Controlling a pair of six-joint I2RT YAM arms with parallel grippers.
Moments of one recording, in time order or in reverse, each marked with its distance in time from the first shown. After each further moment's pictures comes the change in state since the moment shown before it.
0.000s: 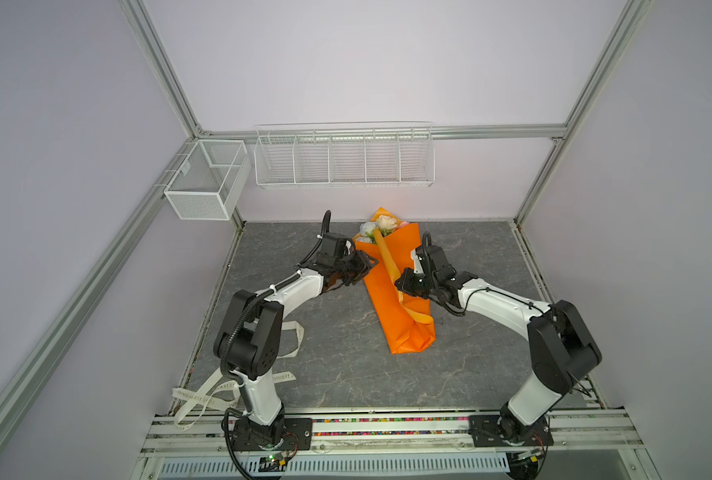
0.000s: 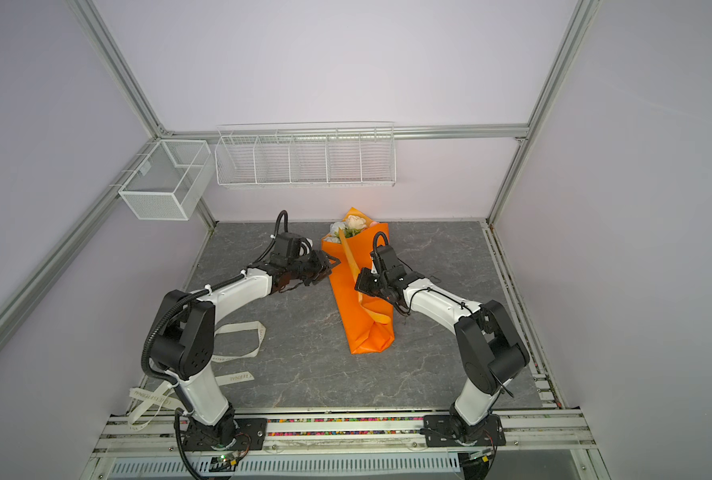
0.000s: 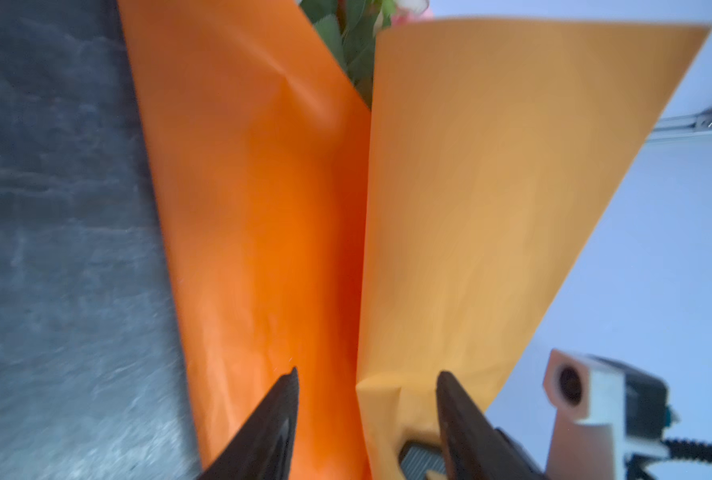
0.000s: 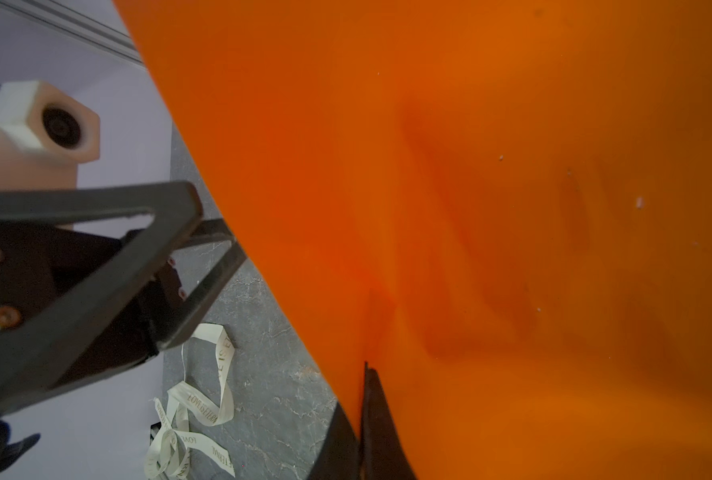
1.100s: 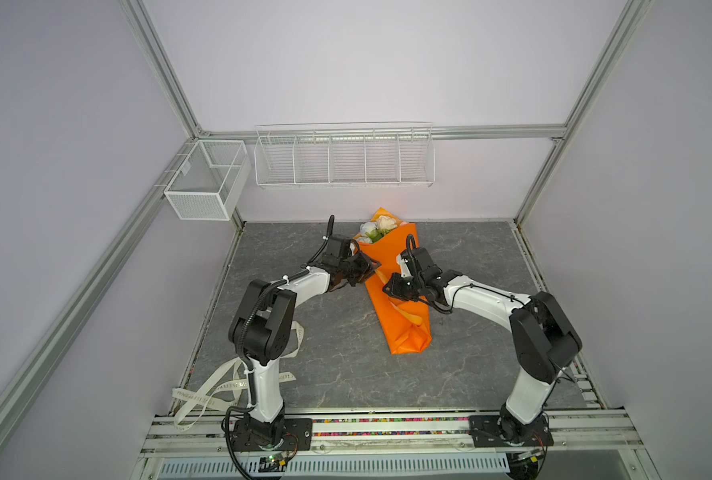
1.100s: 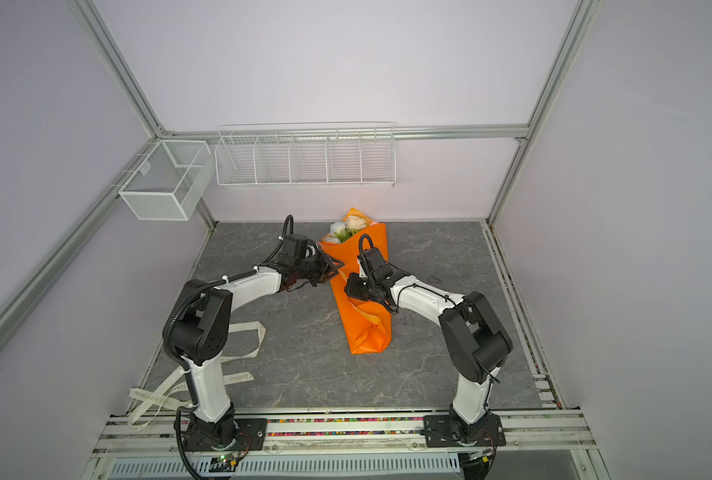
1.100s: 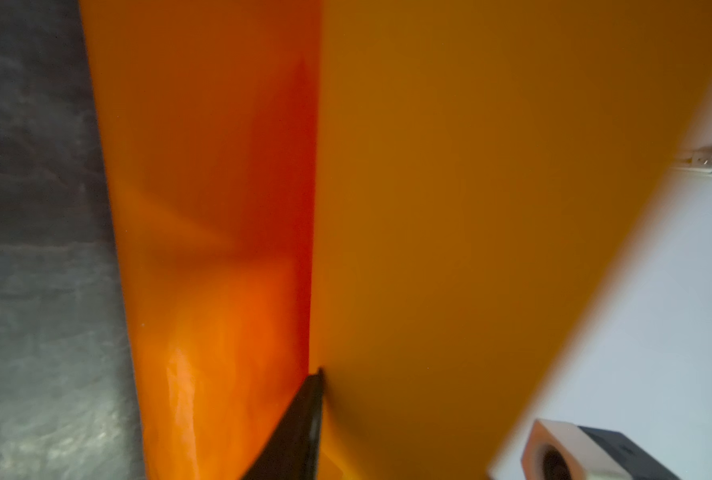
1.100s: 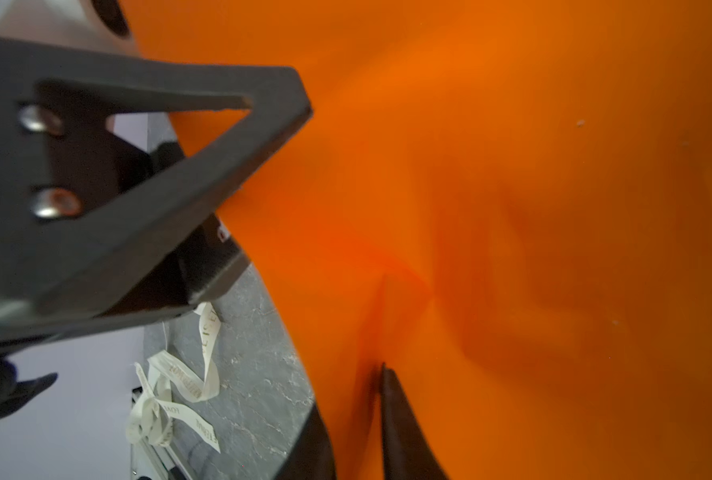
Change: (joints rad) left arm 0.002 0.166 0.116 0.052 0.059 -0.072; right arm 0.048 0.093 0.078 -0.047 -0.042 -0.062
